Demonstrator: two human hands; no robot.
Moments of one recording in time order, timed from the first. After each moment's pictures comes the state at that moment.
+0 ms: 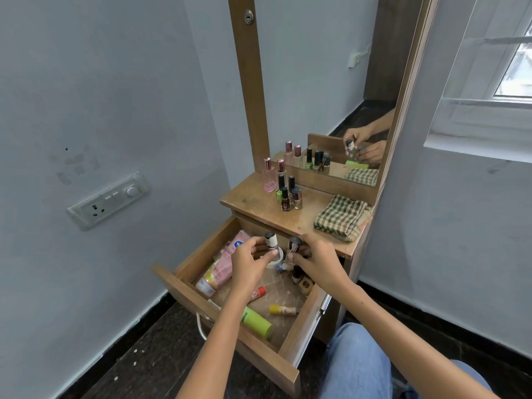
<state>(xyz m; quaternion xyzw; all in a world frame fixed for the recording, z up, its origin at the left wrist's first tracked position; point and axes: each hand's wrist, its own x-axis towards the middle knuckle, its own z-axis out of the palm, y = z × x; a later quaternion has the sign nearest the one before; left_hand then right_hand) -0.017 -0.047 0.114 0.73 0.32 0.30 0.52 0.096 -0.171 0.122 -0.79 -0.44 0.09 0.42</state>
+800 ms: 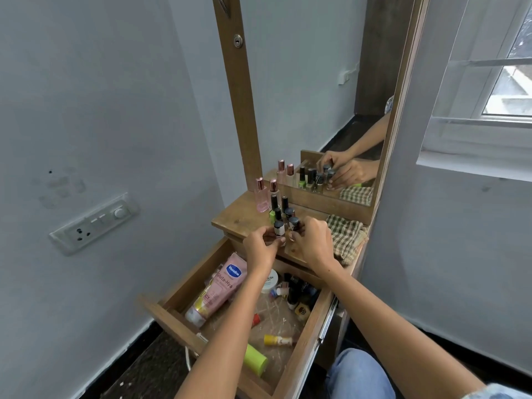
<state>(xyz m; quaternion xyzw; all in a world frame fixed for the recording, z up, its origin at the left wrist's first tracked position) 0.068 -0.025 0.137 0.77 0.34 0.33 0.42 0.154 -0.110 0.150 -0.88 -0.31 -0.02 0.37</state>
